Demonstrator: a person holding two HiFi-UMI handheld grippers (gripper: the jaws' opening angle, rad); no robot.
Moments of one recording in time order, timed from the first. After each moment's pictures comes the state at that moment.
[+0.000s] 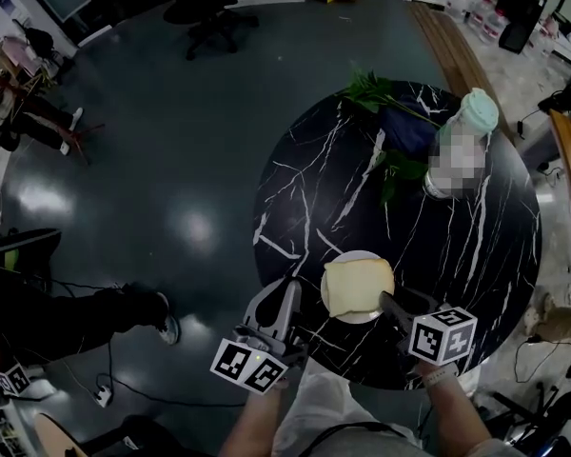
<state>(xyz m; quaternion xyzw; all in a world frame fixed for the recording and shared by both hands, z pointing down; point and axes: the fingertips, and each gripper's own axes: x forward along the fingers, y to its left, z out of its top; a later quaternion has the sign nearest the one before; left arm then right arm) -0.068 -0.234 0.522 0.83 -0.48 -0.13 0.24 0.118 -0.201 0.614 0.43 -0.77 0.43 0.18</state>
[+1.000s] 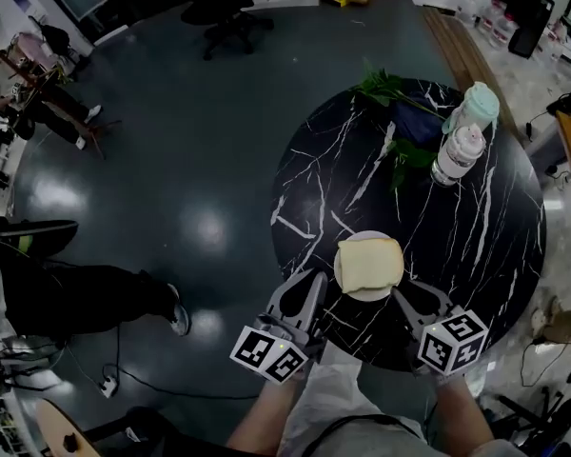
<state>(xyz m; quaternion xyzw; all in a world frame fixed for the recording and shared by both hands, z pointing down) -0.044 -0.197 0.507 0.85 -0.46 -0.13 0.23 0.107 -0.169 0.563 0.42 -0.83 0.34 0.14</state>
